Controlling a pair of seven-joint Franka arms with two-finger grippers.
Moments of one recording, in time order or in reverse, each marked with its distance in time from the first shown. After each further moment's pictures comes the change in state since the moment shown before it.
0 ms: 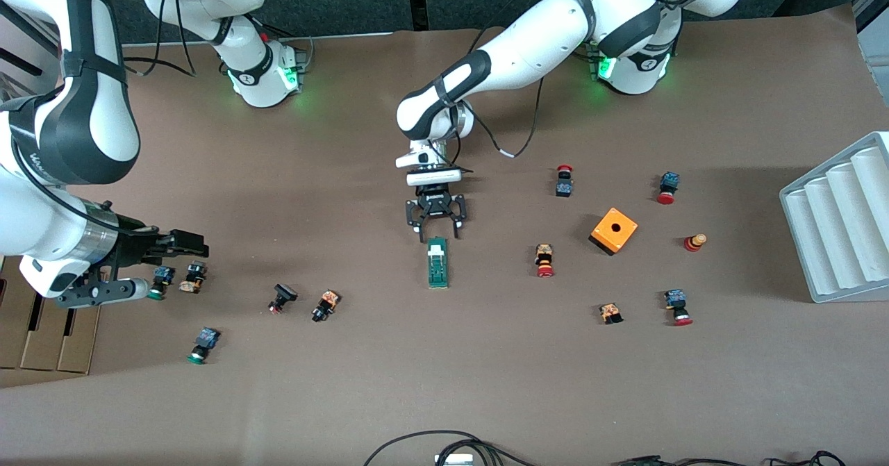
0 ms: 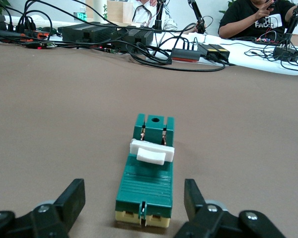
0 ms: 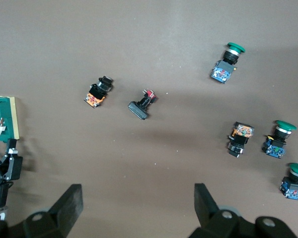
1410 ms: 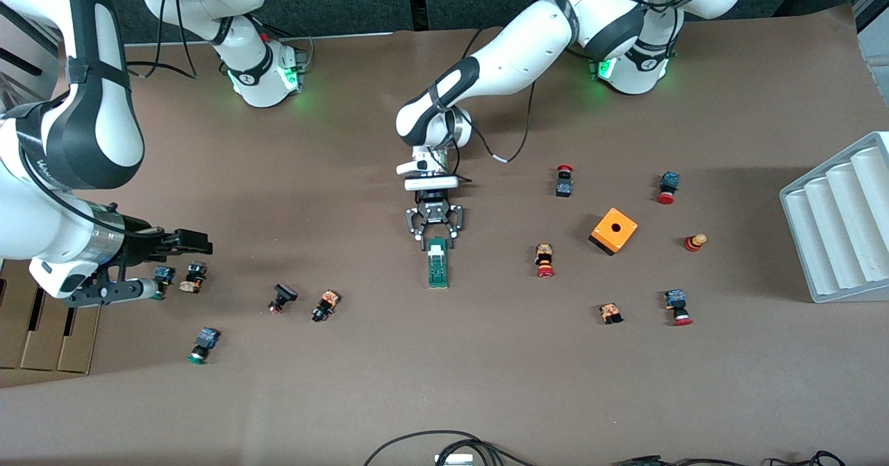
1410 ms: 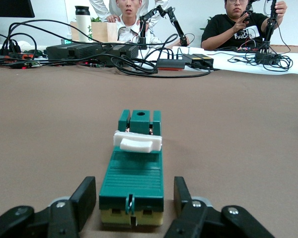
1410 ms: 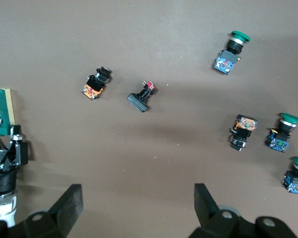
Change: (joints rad) left arm -0.103 0.064 0.115 0.061 0.060 -0.001 -0.004; right arm 0.000 0.008 0.000 -0.009 0.000 -0.020 -0.003
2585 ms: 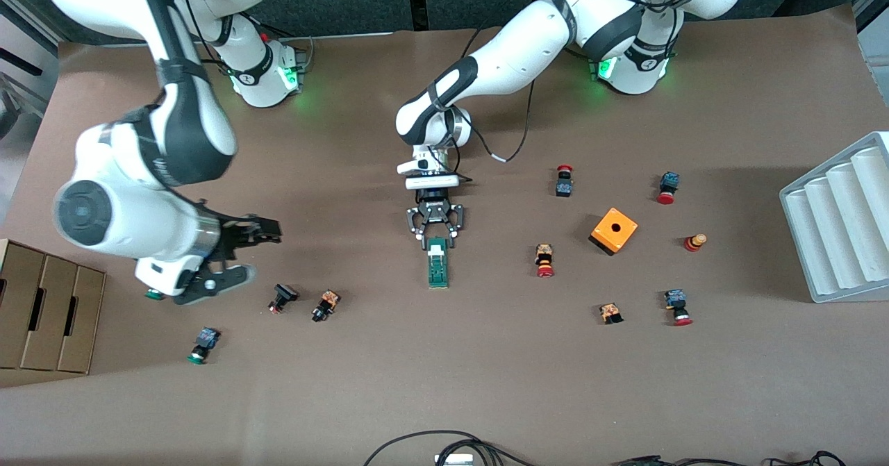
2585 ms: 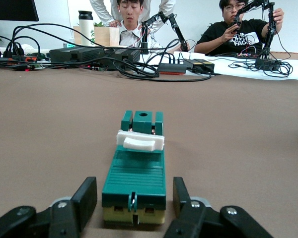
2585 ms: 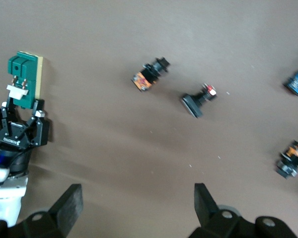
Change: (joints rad) left arm -0.010 0.007 0.008 0.000 0.004 -0.023 -0.027; right arm 0.198 0.061 0.015 -0.004 0.000 0.052 -0.031
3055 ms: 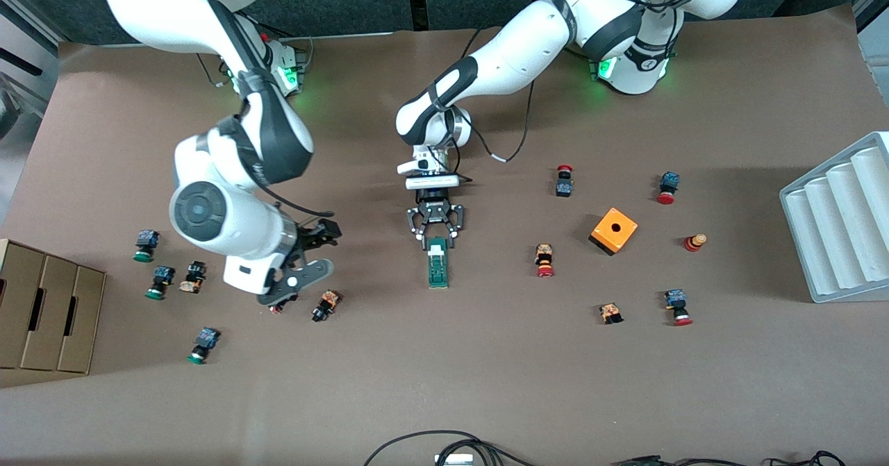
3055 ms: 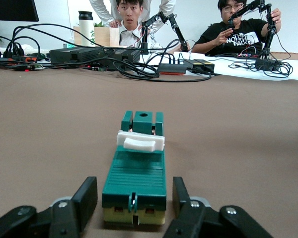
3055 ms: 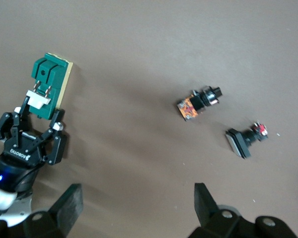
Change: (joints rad) left arm 0.000 0.000 0.001 0.000 0.001 -0.001 0.000; right arm 0.133 0.091 0.002 -0.001 0.000 0.134 -0.012
